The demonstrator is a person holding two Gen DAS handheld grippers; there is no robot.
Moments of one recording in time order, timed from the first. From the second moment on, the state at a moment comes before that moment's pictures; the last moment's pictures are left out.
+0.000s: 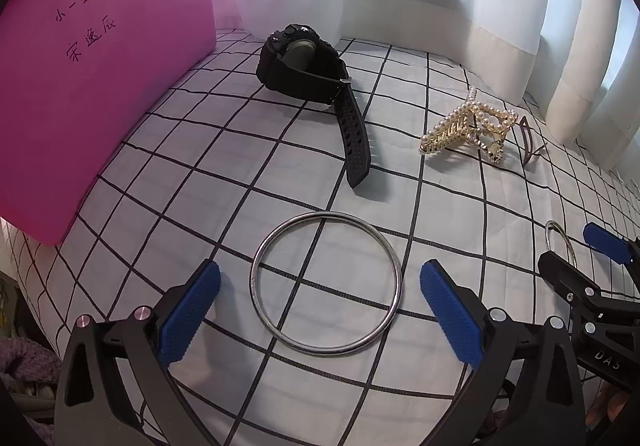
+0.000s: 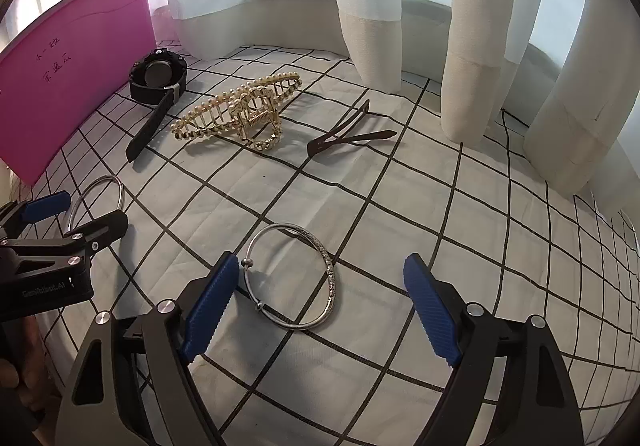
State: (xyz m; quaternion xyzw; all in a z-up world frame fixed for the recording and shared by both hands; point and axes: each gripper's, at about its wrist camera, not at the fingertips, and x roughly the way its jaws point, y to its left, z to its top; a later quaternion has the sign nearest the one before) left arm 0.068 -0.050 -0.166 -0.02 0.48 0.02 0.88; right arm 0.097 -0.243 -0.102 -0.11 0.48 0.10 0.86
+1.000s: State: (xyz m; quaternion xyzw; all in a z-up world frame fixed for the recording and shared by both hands) left arm 0.031 -0.054 -0.128 -0.03 0.47 0.01 0.88; right arm 0.080 -0.264 -0.071 -0.06 0.48 0.13 0.86
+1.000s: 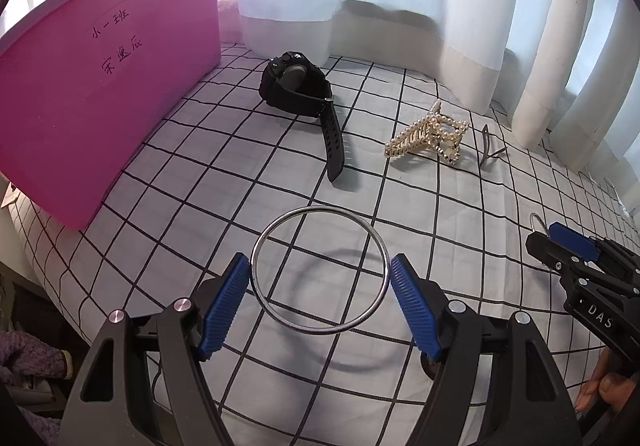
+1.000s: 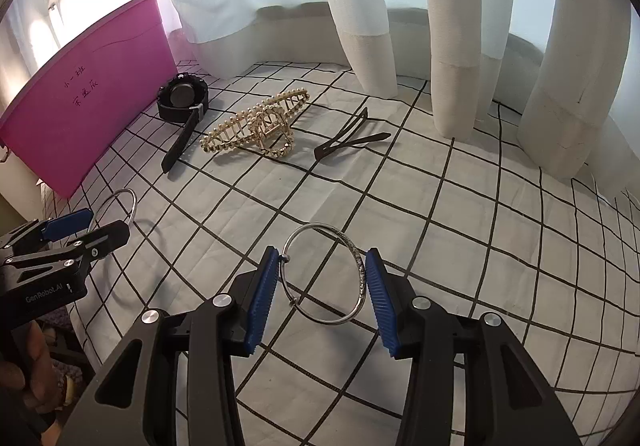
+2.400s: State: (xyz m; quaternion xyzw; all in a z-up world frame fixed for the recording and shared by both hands) left arm 0.042 0.194 0.084 -0.09 0.31 0.12 0.94; right arm 0.174 0.004 0.126 -0.06 0.35 0.34 0.87
